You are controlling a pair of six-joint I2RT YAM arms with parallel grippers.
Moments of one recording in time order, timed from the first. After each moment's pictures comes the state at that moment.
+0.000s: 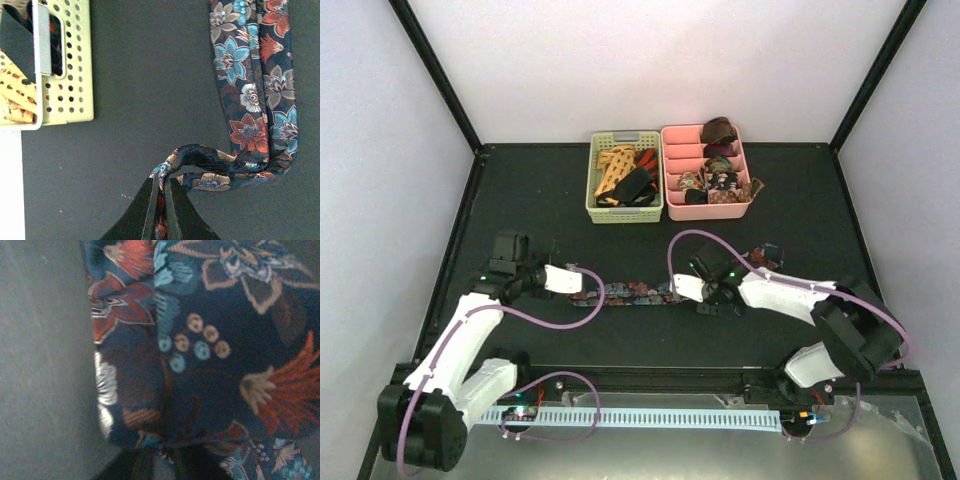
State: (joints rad) left arm -0.17 0.91 0.60 -0.56 0.35 1.41; right arm 0.72 1.43 0.64 -0.42 0.03 -0.74
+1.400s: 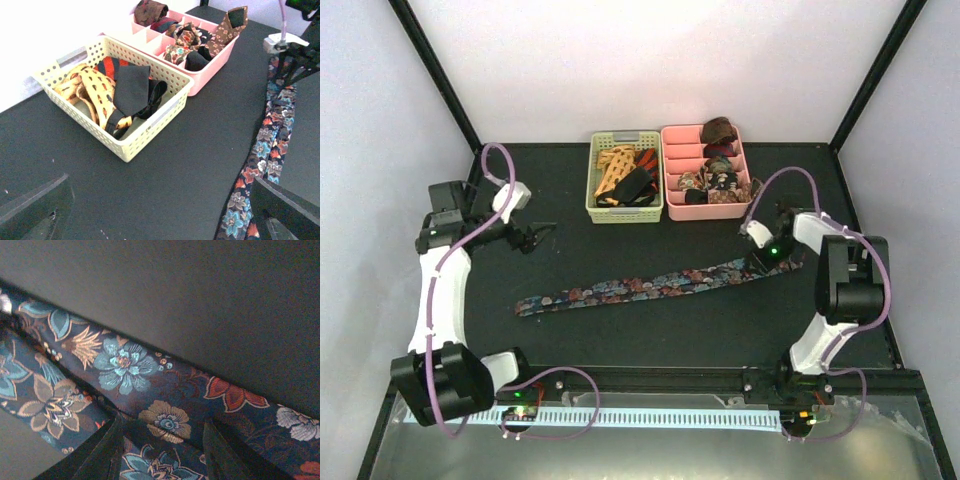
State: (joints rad) left arm 0.30 1.16 1.04 -0.73 0.99 0.73; right arm -0.01 1.76 1.03 -0.75 -0.30 -0.70
